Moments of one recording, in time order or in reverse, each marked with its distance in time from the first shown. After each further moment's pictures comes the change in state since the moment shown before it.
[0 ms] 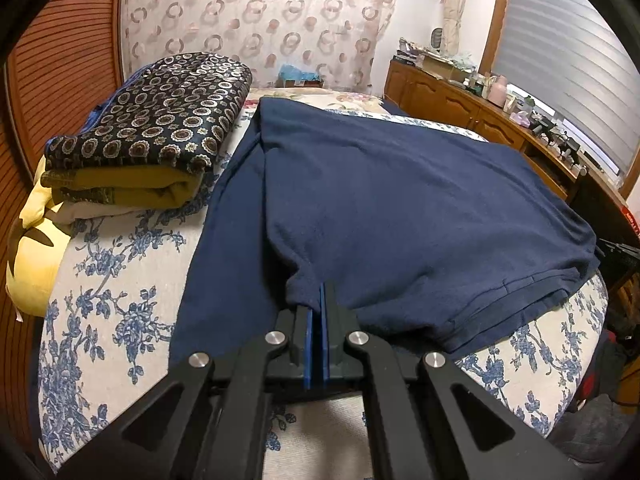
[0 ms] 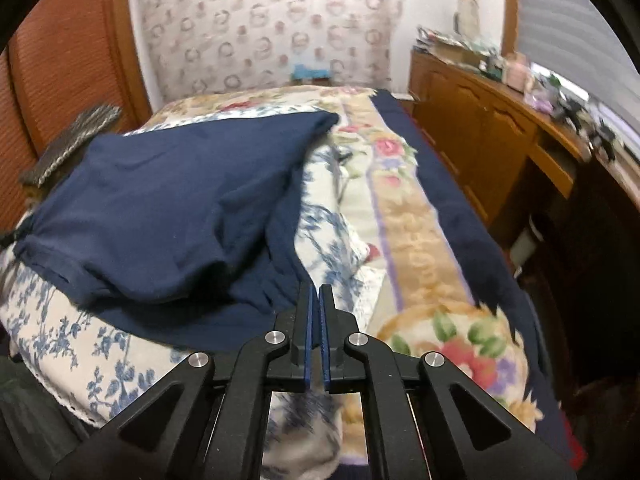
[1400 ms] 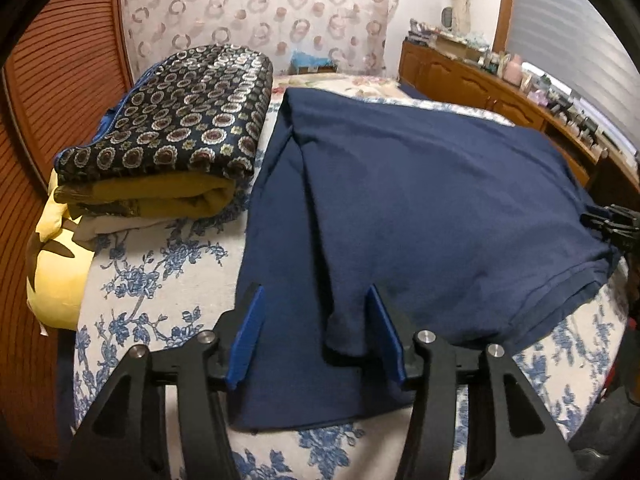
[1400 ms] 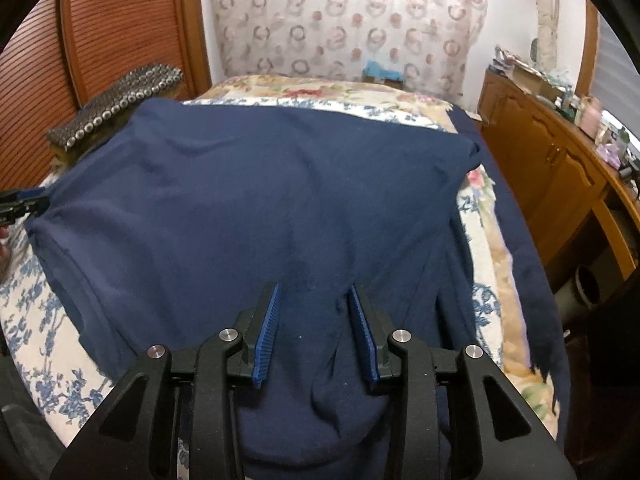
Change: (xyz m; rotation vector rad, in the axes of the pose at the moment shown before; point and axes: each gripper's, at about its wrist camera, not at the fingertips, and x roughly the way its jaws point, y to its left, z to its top) left arm 0.015 0.024 0.018 0.045 0.070 0.090; right arm 0.073 0.099 0.043 -0.212 0.008 0.145
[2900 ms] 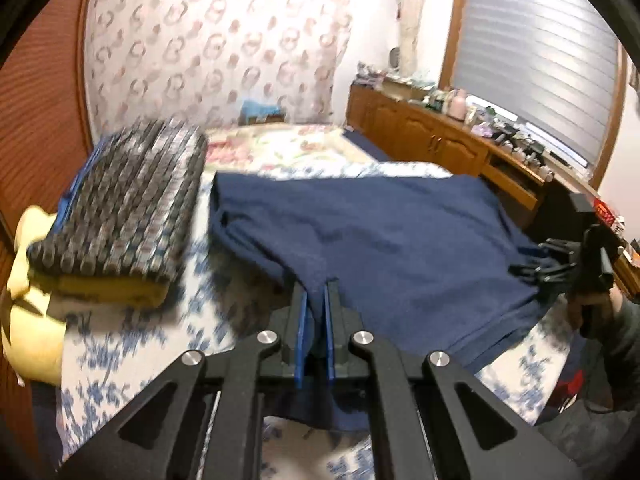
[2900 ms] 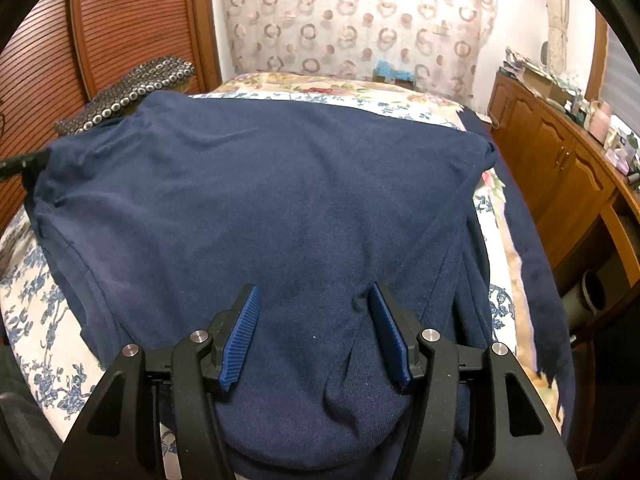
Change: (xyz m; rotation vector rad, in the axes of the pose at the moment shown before) left arm -0.046 -0.040 0.041 0.067 -0.190 -0.201; right arm 0.001 0.002 -0.003 -0.020 0.004 0.029
